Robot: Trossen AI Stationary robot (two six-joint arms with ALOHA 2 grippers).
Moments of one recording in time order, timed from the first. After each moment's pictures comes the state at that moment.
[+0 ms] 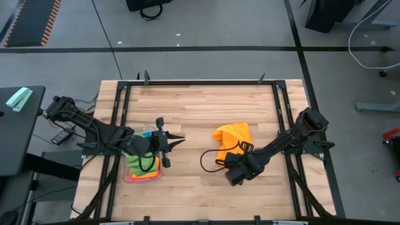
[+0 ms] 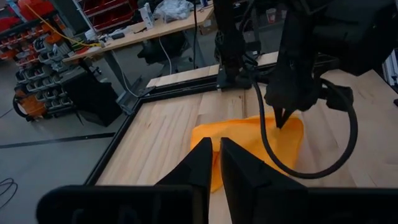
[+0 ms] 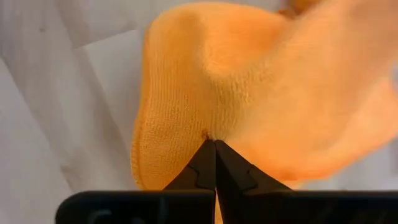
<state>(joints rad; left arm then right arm) -0.45 1.19 0.94 -0.07 -0.71 0.08 0.53 1.78 1.24 -1.03 0.32 0.89</state>
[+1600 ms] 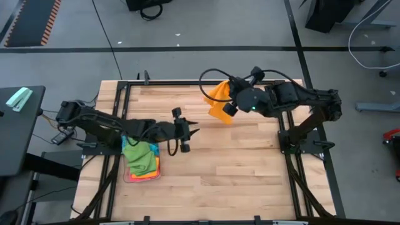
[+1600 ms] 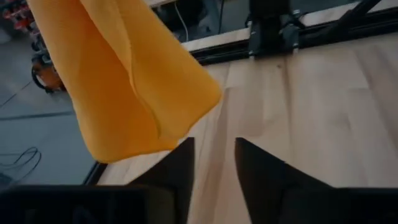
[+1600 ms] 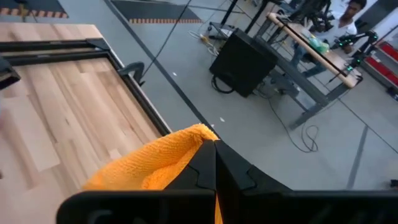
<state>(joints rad) -0.18 1.40 0.94 0.08 -0.55 0.14 0.15 1.52 1.89 -1.13 0.95 0.19</state>
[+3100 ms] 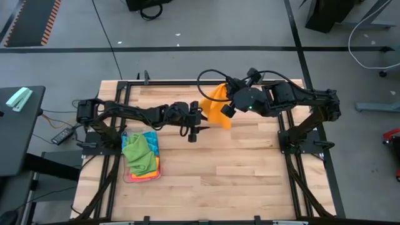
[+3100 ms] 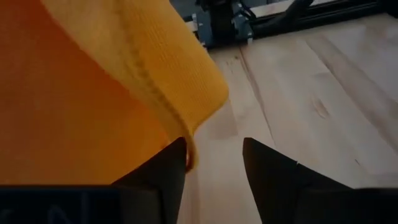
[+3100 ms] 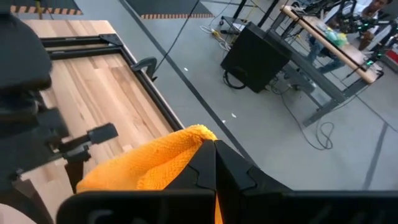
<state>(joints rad) 0.13 1.65 0.94 0.32 0.06 0.26 0.13 1.53 1.89 -1.12 0.89 0.20</state>
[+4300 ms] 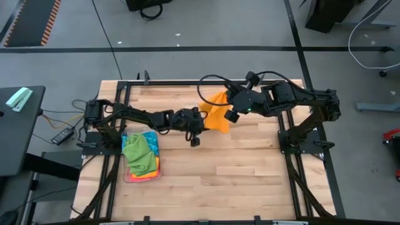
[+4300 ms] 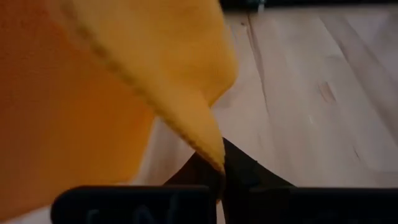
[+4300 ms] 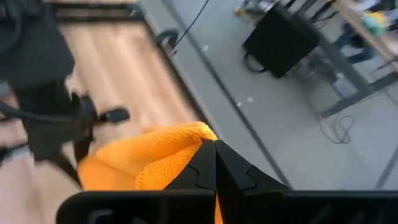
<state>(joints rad) 0.09 1.75 0.94 0.32 0.00 0.08 0.13 1.53 1.89 -1.22 0.78 0.22</state>
